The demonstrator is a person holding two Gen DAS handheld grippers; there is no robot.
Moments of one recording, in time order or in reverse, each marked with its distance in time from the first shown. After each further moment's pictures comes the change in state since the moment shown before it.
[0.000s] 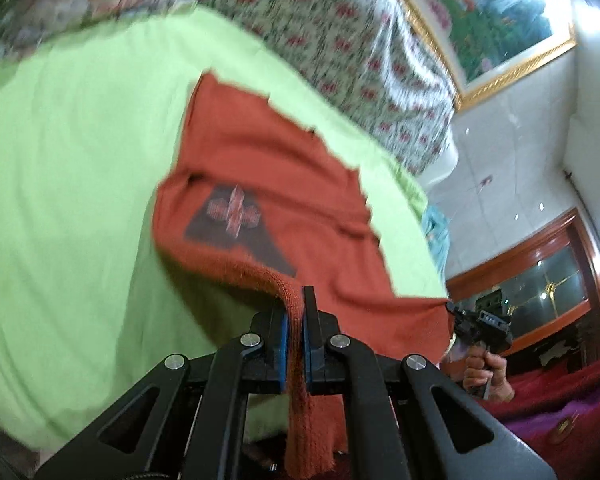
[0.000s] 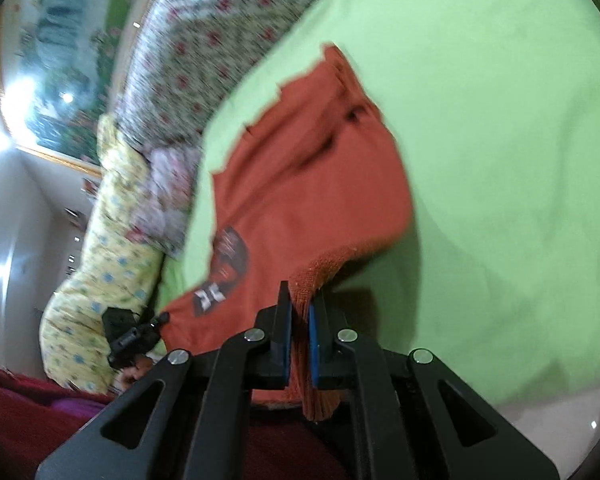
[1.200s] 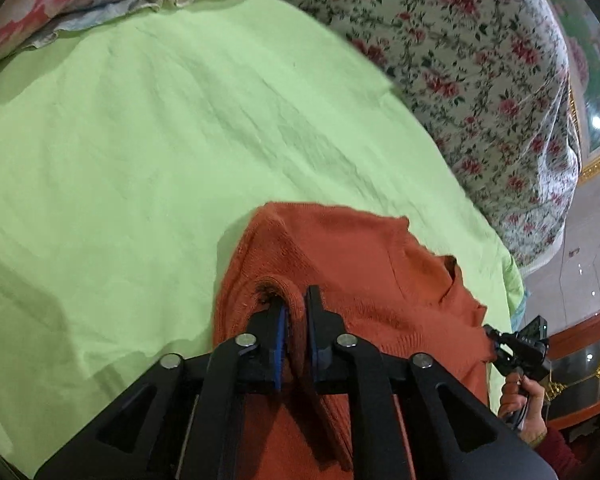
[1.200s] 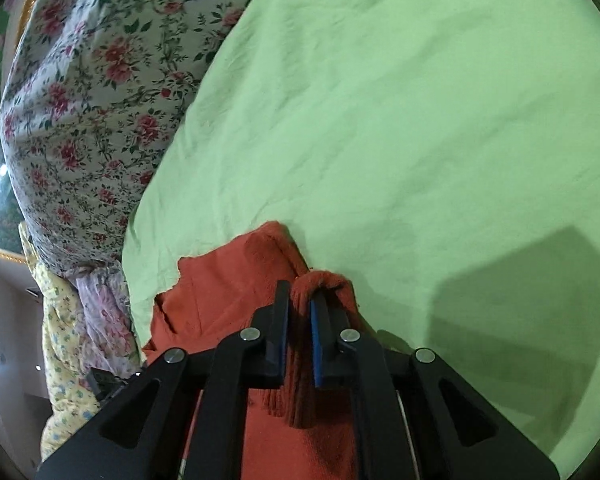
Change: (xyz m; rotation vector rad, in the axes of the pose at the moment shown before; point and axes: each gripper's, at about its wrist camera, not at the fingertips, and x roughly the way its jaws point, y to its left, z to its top) left arm 0.226 0.113 0.238 -0.134 -0.005 0.261; right arm 0.206 -0.073 0.296 0.174 -0.019 -0.147
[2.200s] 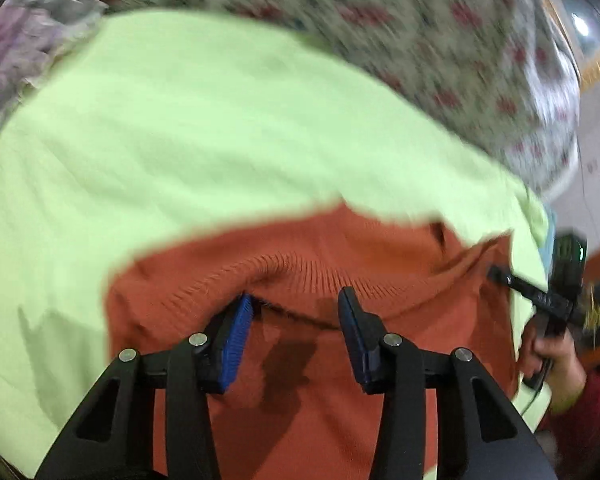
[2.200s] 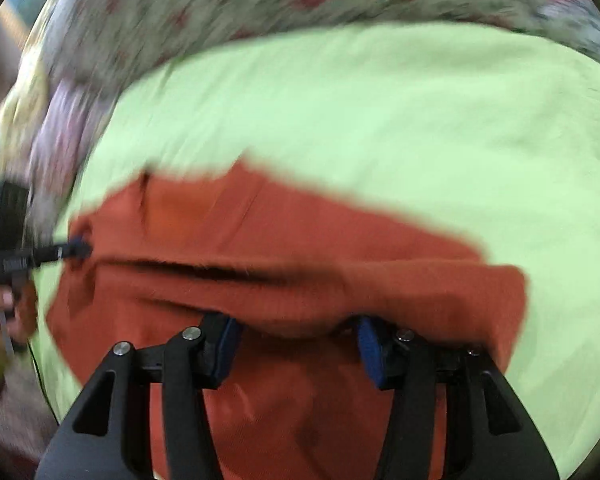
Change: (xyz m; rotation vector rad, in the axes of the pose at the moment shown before) left arm 0.039 -0.089 0.041 0.229 0.067 0.097; right arm 0.067 0.112 -0.015 -0.623 0.081 -0.204
